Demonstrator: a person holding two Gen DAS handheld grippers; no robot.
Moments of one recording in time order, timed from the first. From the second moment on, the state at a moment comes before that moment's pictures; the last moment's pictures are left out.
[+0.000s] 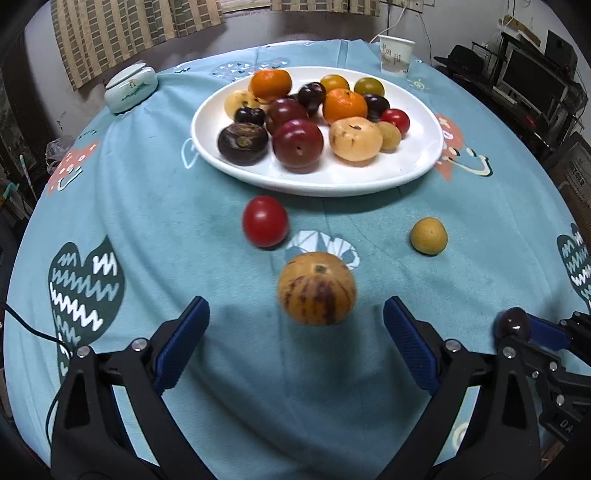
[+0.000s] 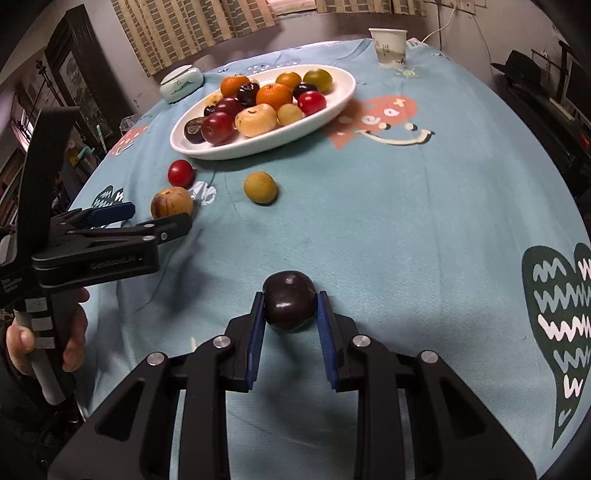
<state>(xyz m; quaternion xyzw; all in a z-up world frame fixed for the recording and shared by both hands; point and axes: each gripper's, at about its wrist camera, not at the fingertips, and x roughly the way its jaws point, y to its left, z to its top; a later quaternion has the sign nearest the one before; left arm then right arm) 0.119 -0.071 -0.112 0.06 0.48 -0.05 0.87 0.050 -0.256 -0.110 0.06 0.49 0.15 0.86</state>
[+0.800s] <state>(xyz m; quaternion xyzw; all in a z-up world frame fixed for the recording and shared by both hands) 0.124 -0.079 -0.117 0.05 0.48 -0.07 0.87 0.046 -0.264 -0.104 0.07 0.47 0.14 0.87</state>
